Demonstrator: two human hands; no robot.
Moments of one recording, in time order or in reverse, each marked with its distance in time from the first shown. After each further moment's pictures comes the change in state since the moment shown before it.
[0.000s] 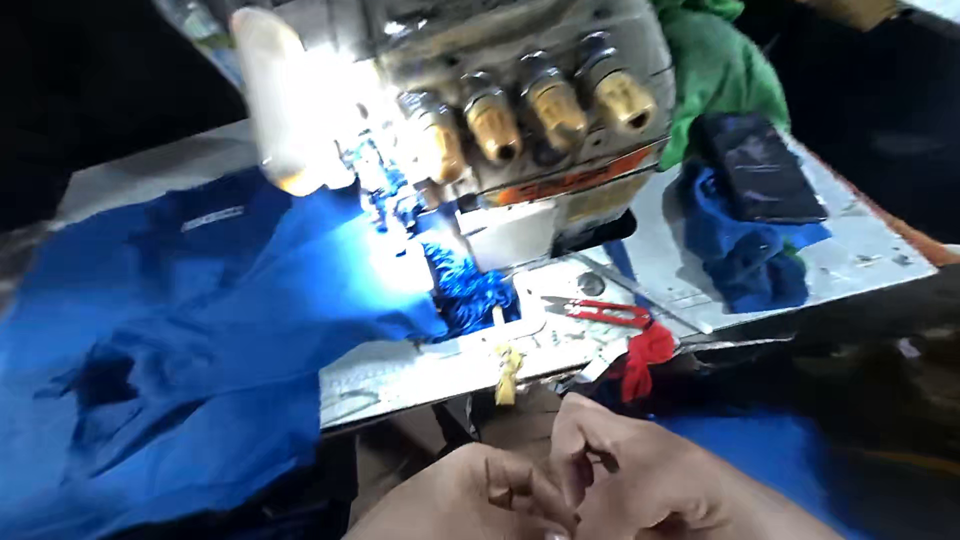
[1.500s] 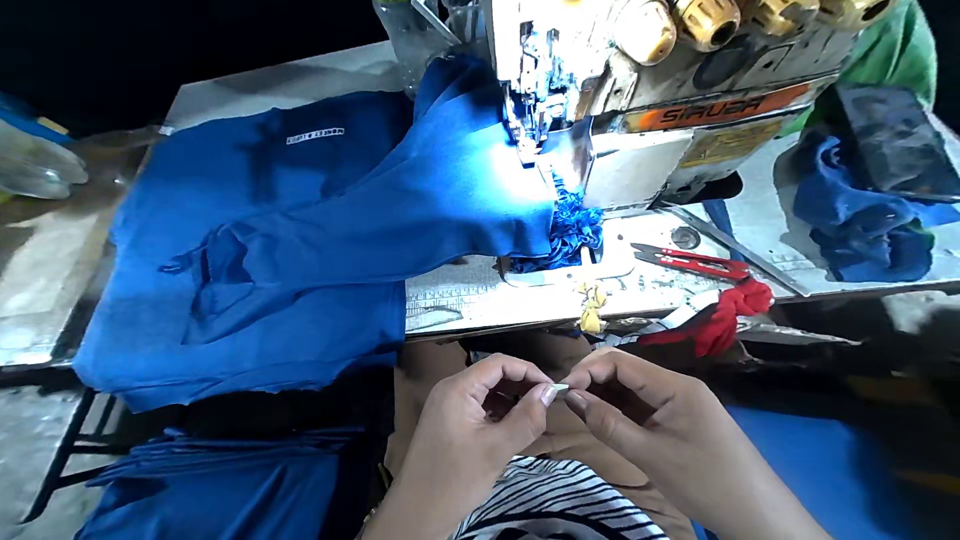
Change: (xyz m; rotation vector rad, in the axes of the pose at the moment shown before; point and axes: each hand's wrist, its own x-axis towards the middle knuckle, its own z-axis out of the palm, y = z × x) left_hand -0.047 -0.039 0.013 0.609 0.904 0.583; right_hand 0.020 -0.009 0.086 -0.149 0.431 0.487
